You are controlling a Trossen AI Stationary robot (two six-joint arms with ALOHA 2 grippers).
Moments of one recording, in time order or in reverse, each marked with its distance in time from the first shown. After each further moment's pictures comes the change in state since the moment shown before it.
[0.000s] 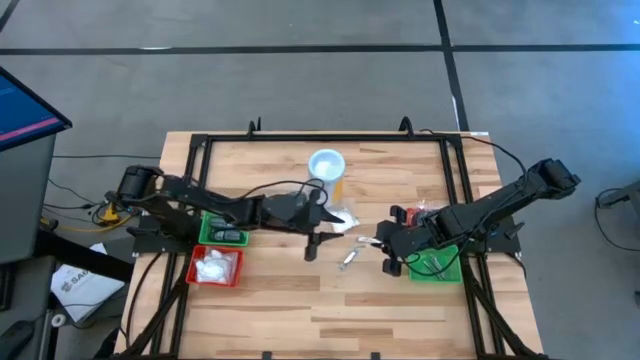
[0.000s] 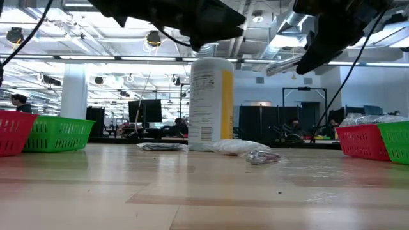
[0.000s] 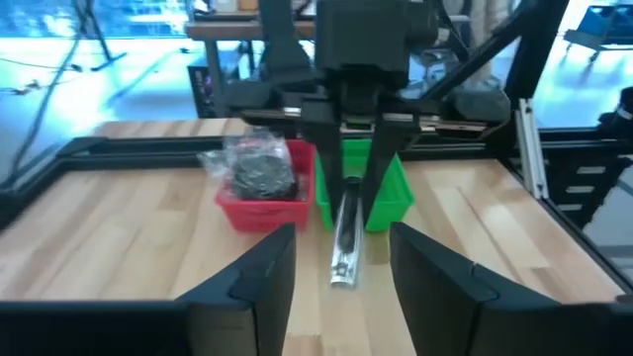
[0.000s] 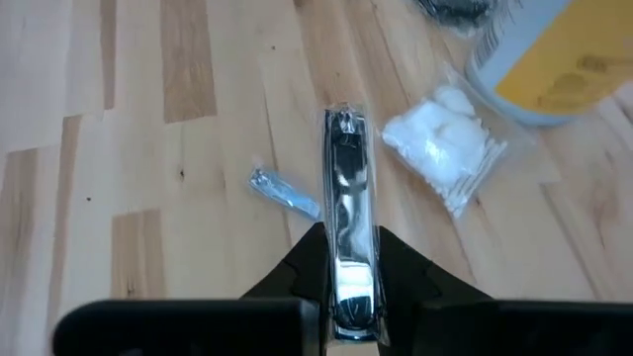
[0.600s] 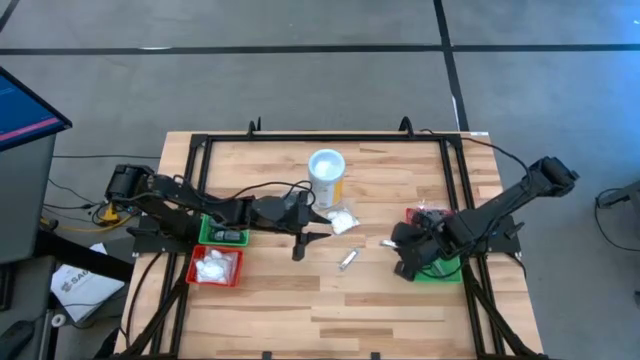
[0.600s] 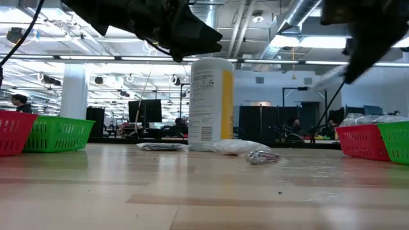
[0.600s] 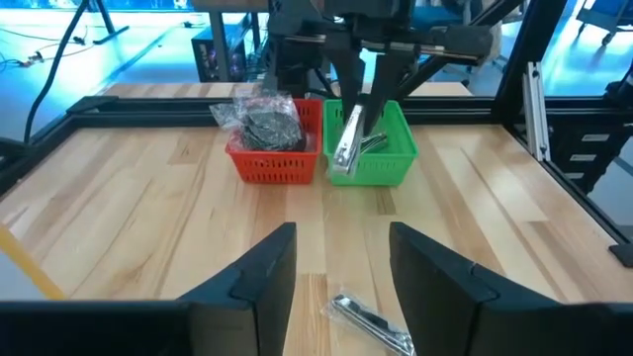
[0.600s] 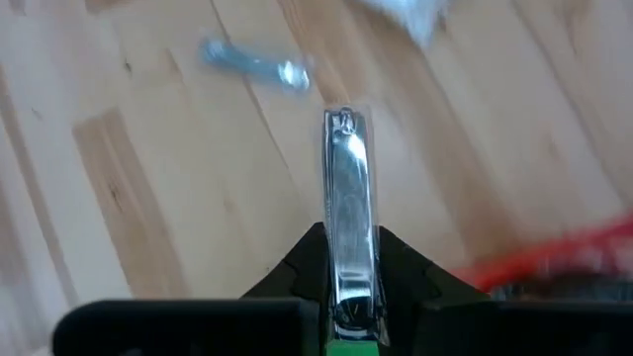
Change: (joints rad) left arm 0.000 -0.092 -0.149 0.002 -0.013 -0.019; right arm 0.117 -0.008 0.062 -0.384 -0.014 0.396
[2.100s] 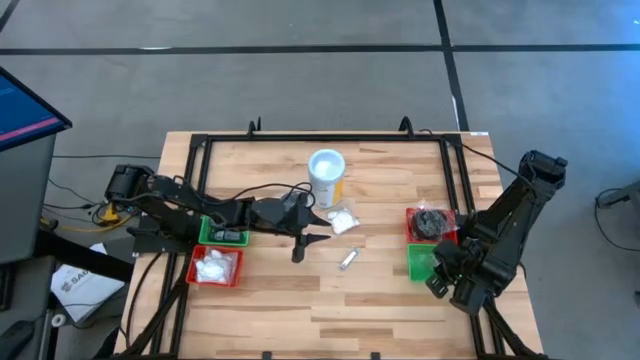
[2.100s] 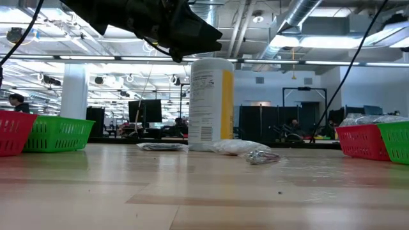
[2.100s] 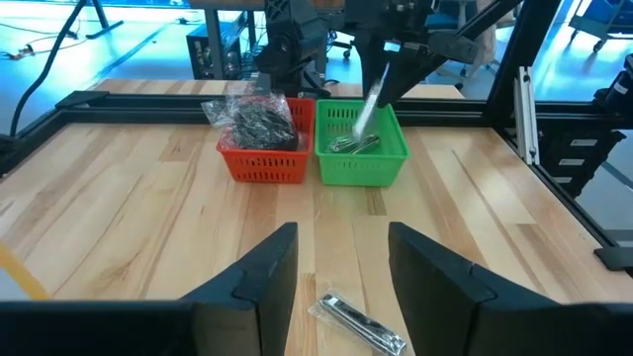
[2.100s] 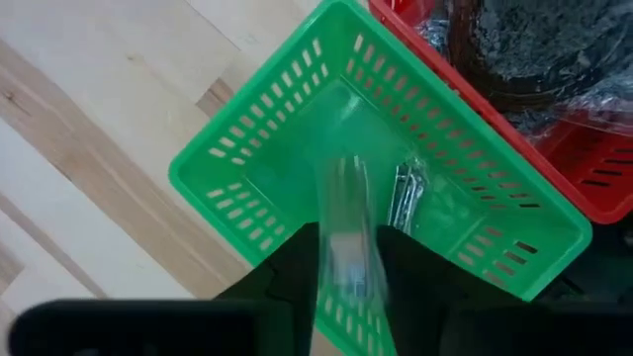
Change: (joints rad) left arm -0.013 0.000 -0.001 0.002 0.000 -0.027; right arm 0.536 0.009 -0.058 -0.315 -0.012 1.025
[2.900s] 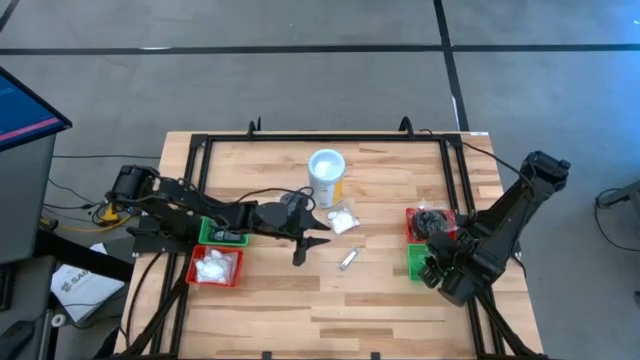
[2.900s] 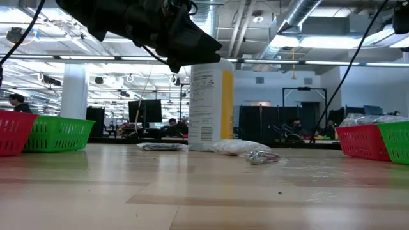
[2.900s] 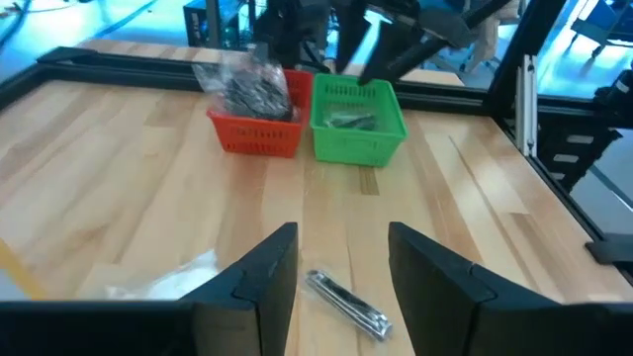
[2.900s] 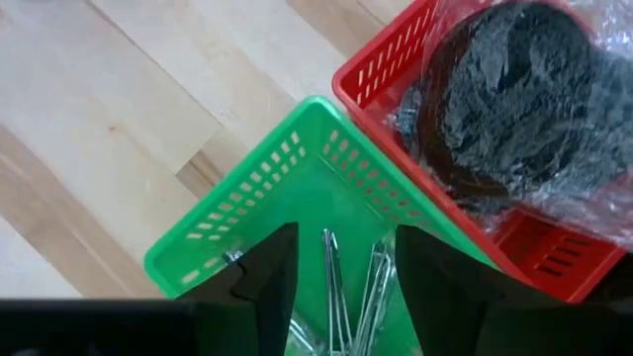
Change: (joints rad) left arm -0.010 0.040 -0.018 0.019 0.003 -0.079; right arm -0.120 -0.001 0.000 -0.041 0.088 -0.139
